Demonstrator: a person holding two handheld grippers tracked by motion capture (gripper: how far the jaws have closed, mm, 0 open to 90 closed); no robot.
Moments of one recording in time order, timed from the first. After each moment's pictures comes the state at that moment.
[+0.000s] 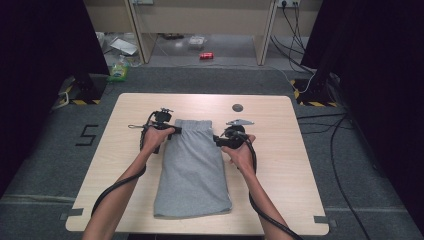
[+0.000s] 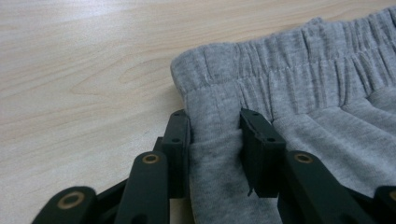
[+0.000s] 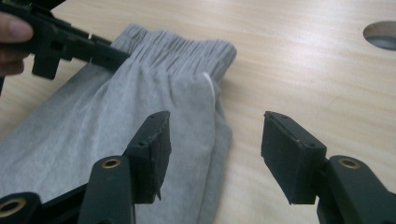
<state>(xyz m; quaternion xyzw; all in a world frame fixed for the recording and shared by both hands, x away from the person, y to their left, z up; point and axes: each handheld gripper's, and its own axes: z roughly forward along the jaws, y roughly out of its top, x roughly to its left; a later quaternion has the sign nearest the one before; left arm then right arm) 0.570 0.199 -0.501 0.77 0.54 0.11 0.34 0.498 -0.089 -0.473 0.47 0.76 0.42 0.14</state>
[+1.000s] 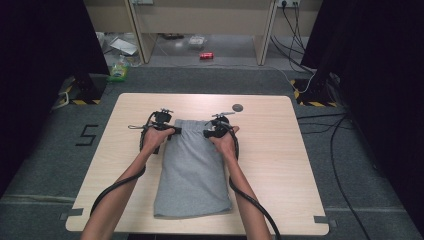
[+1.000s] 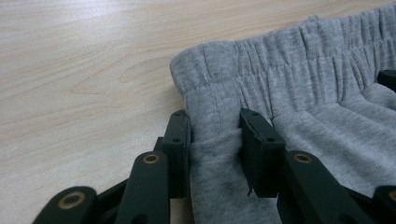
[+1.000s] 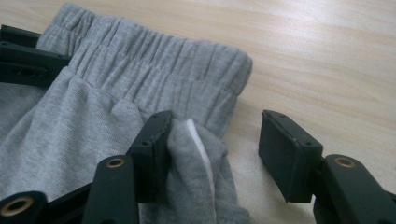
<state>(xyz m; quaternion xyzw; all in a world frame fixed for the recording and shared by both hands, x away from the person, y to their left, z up) 0.568 0.199 -0.501 0.77 0.53 0.12 0.34 0.558 -0.045 -0.507 0.50 0.78 0.36 0.12</state>
